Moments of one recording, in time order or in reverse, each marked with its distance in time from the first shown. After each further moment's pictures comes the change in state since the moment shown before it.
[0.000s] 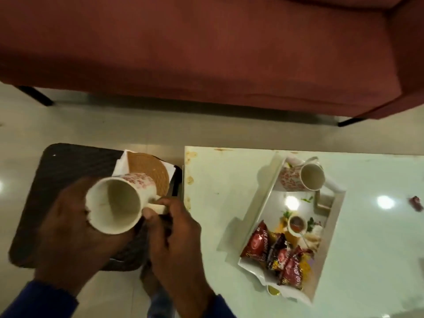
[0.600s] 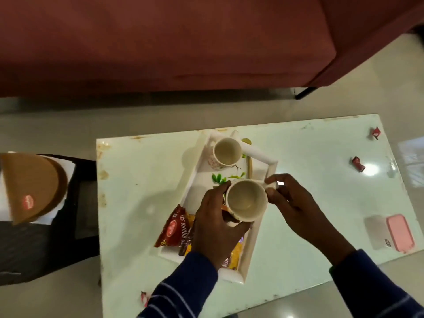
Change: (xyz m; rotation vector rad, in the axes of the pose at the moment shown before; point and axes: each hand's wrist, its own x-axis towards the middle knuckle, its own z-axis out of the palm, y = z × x) left_hand -0.086 0.289 0.289 -0.615 -0.117 0.200; right_hand -0.016 0.138 -0.416 -0.256 0.020 0.137
